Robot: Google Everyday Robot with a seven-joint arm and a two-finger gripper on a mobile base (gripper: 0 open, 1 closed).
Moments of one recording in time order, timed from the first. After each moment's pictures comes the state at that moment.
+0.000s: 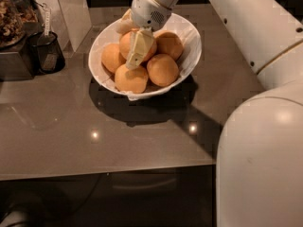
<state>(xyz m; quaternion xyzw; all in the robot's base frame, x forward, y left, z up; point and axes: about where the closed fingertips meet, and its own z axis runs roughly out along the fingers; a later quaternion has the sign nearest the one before) 0.621 0.047 0.930 -0.76 0.58 0.19 0.22</state>
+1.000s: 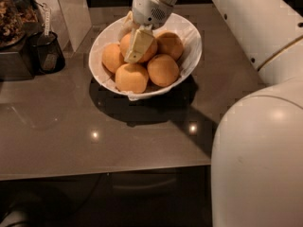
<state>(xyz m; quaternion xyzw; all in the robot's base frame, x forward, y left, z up) 0.620 0.044 0.938 -0.76 0.59 0.18 0.22</state>
